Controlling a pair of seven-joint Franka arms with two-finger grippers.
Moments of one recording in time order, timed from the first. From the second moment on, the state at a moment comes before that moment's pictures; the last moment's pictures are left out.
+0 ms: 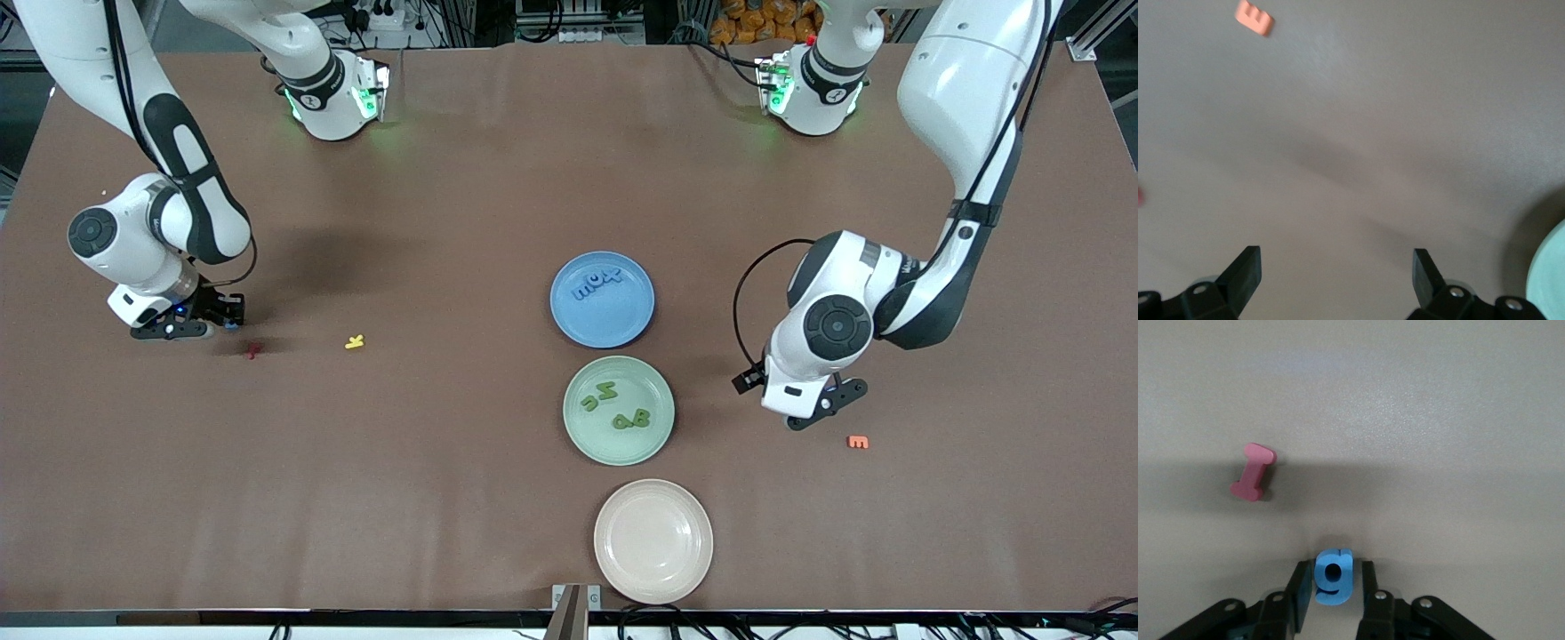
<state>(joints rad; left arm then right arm) -0.04 0.59 -0.37 -1.60 0.30 1.99 -0.97 0.16 0.38 -0.40 -2.38 0.24 2.75 -0.49</state>
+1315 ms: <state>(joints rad) -0.09 0.18 -0.10 -1.64 0.04 1.69 -0.33 0.28 0.28 -0.40 -2.21 0.32 2.30 -0.30</state>
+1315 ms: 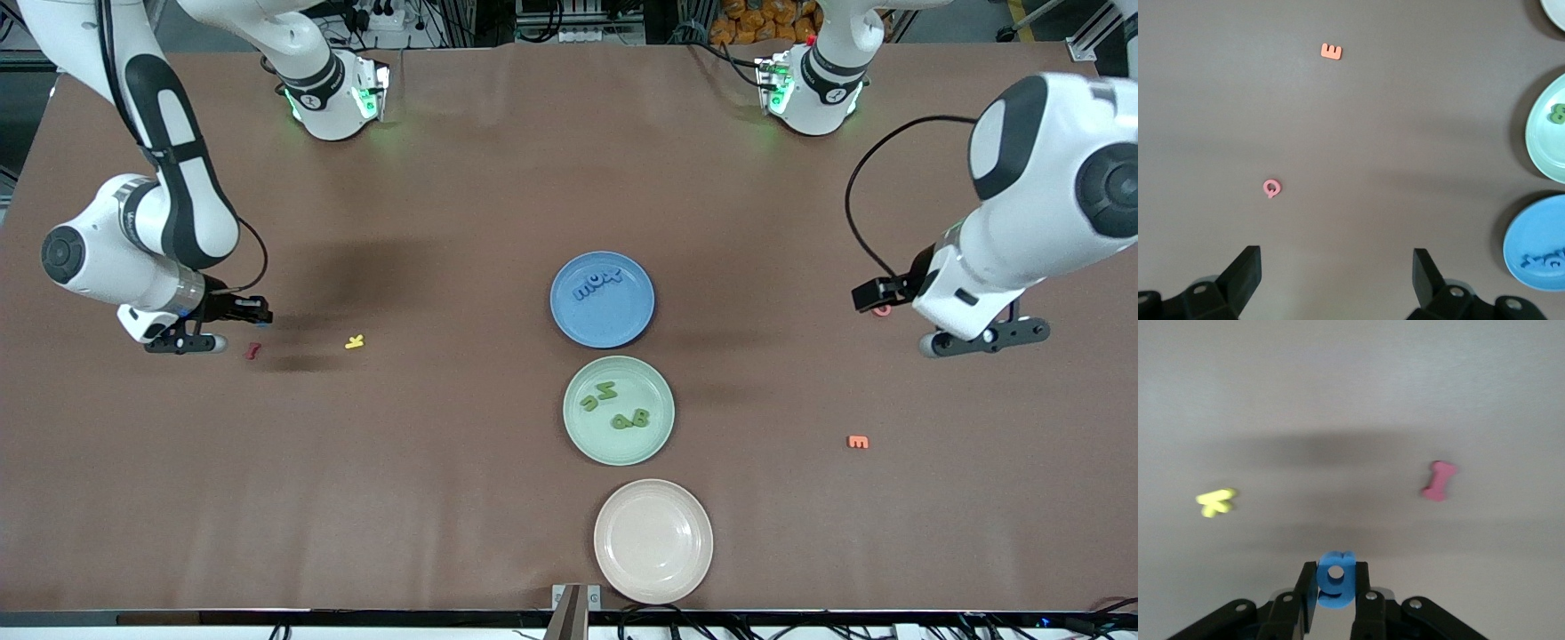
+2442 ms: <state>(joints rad) -0.04 -0.05 -0.08 -1.70 0.03 1.76 -0.25 0.64 0.32 -0.01 -2.10 0.41 2.52 0.76</state>
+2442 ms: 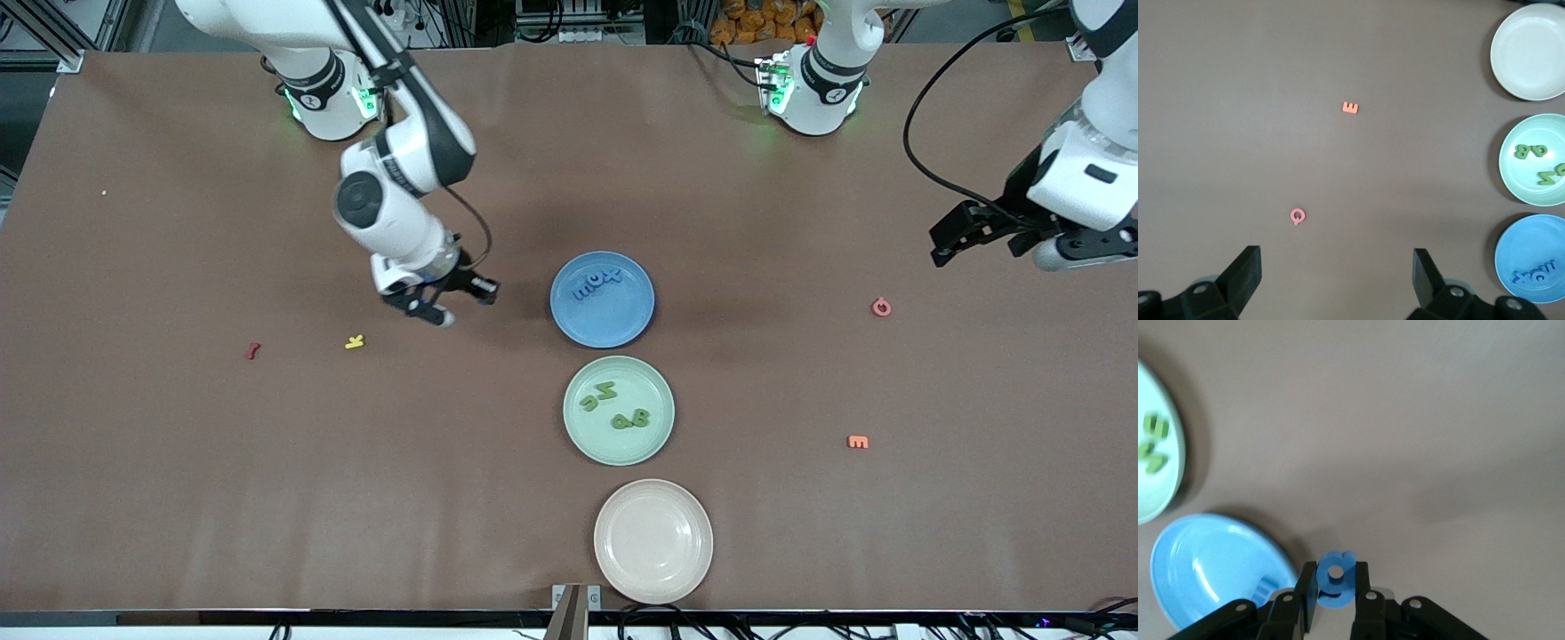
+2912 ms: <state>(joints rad) -0.03 -0.04 -0.09 -1.67 0.03 1.74 -0.17 0.84 0.45 -0.01 -1.95 0.39 2.54 1.06</state>
